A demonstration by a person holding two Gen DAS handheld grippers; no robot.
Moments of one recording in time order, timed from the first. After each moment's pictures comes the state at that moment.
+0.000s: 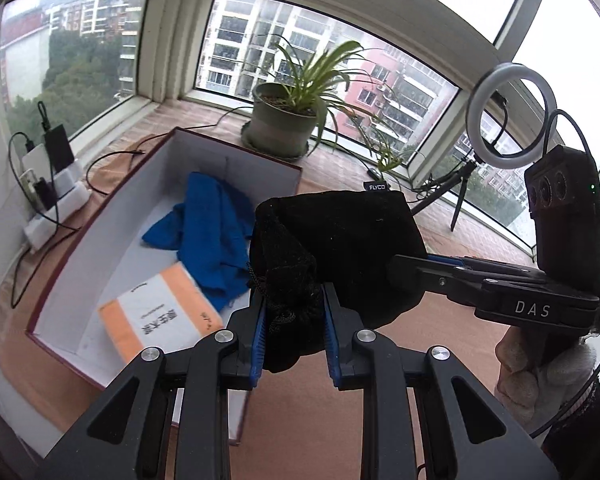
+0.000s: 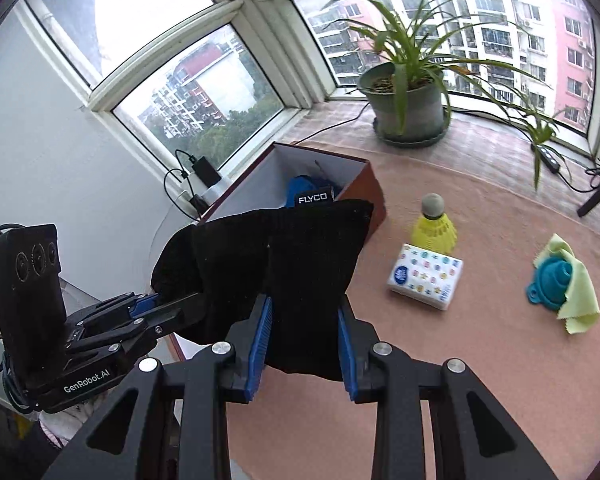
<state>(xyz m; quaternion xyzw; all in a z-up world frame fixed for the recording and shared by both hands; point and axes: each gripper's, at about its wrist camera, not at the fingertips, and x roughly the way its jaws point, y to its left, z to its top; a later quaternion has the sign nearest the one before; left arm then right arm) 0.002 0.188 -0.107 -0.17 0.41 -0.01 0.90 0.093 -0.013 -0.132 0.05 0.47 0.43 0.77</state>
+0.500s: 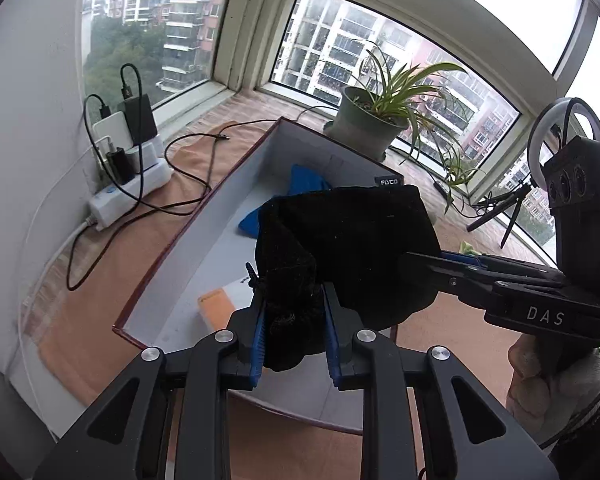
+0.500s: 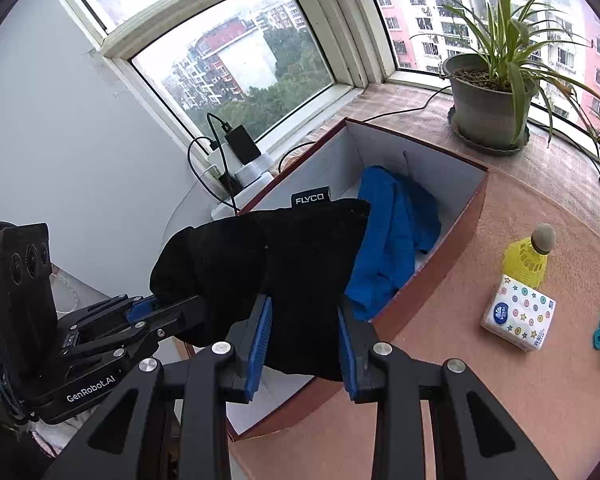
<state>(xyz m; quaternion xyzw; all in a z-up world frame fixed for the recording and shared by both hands) -0.025 0.267 -0.131 -0.19 0.42 0.06 0.89 0.079 0.092 -0.143 0.01 0.48 0.46 0.75</state>
